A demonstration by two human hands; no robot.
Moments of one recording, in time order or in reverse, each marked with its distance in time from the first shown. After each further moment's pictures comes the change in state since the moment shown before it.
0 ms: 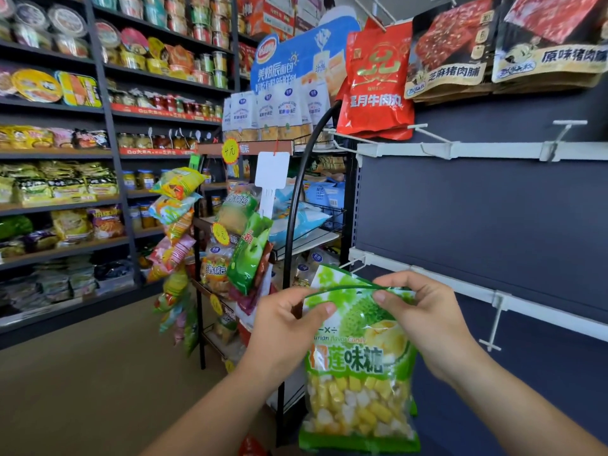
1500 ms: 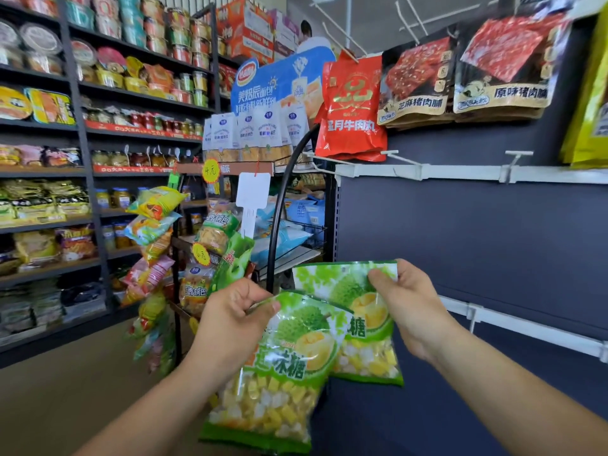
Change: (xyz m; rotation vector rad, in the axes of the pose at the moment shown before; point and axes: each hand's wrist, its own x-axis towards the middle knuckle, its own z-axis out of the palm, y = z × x) left_hand 0.028 0.016 -0.042 0.167 0.105 0.054; right_hand 0.031 -0.025 -0.004 0.028 -0.017 0.008
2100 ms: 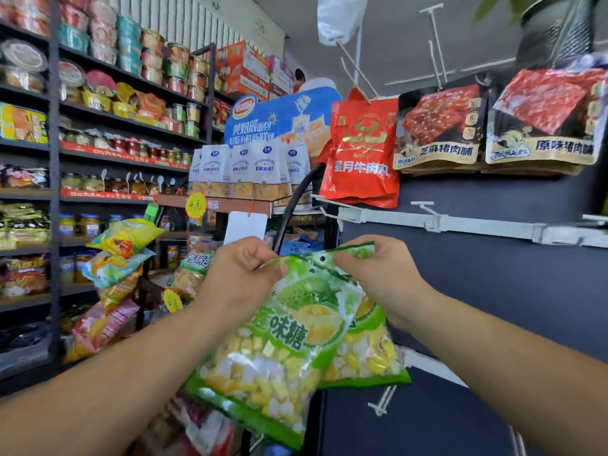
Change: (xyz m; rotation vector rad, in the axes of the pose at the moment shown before) left_hand 0.170 0.020 0.008 -0.070 -0.039 0.123; right_hand 0.129 -0.069 0.065 -0.277 0.052 -0.210
